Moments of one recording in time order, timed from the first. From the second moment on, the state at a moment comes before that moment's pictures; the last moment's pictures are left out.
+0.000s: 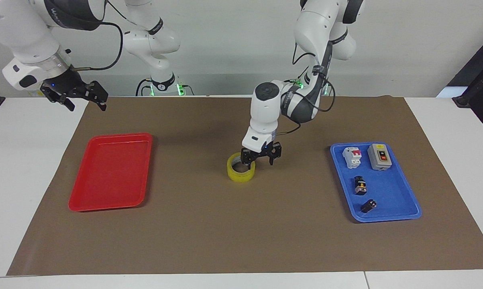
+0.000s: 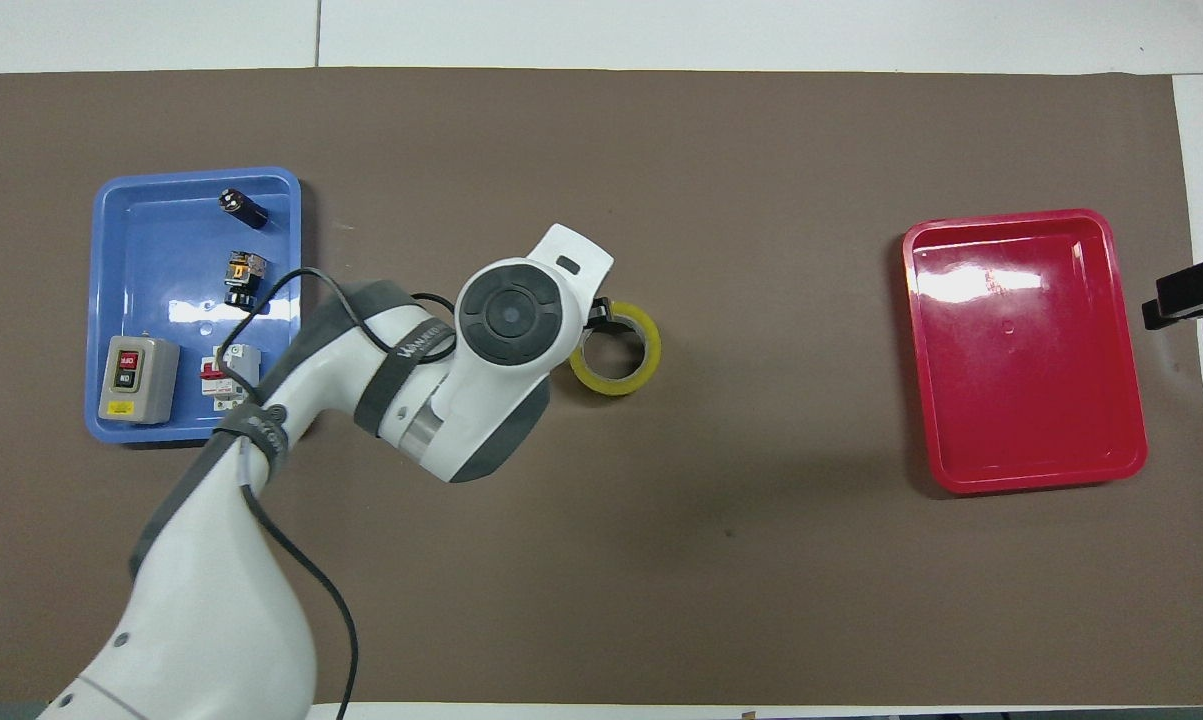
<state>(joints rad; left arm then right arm) -0.63 0.31 0.01 -1.82 0.11 2.27 -0.82 0.09 0.02 -0.19 -1.55 0.01 1.48 -0.09</state>
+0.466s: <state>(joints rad) -0.36 0.04 0.01 -1.86 0.11 1.94 -0.38 0.40 0.14 -0.16 -1.59 0.07 1.76 0.19</state>
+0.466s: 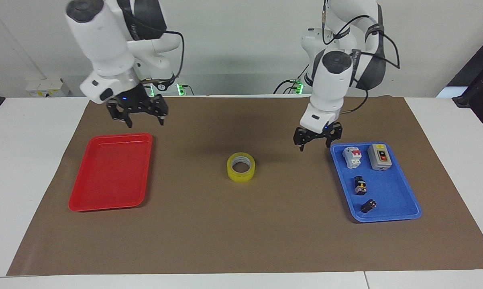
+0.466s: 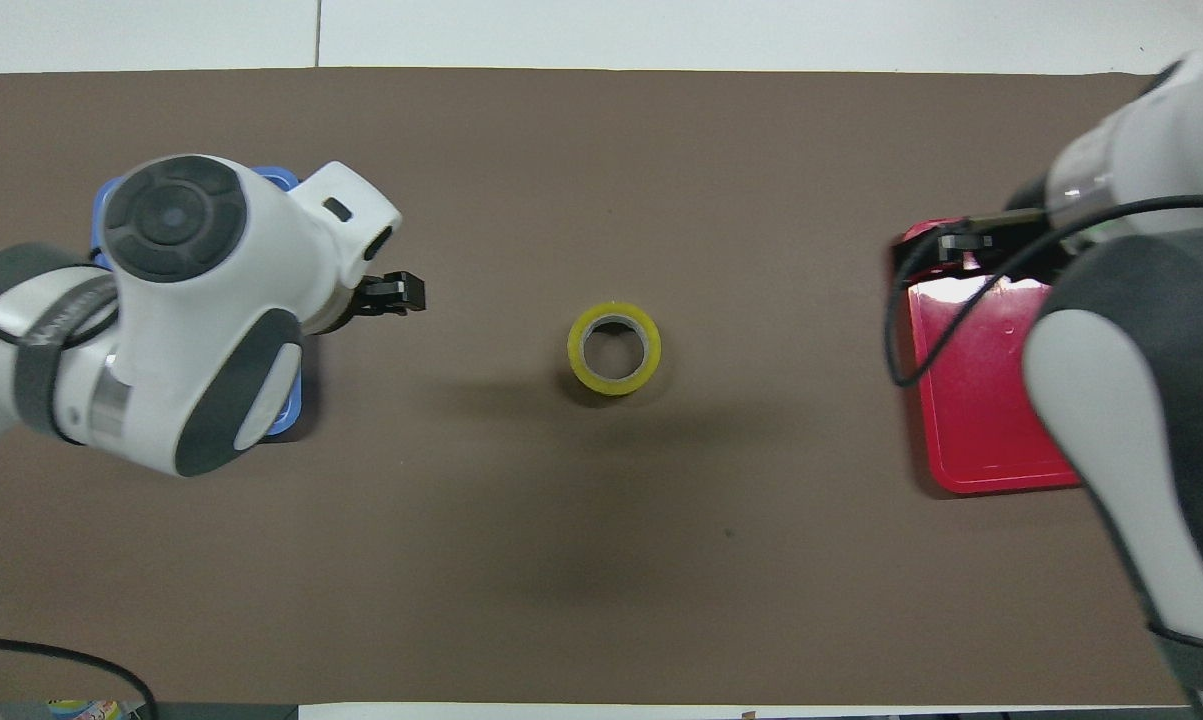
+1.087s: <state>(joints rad) -0.06 -0.03 0.02 -1.64 -0.03 1.66 -0.06 0.60 0.41 -0.16 -1.74 0.08 2.19 0.34</state>
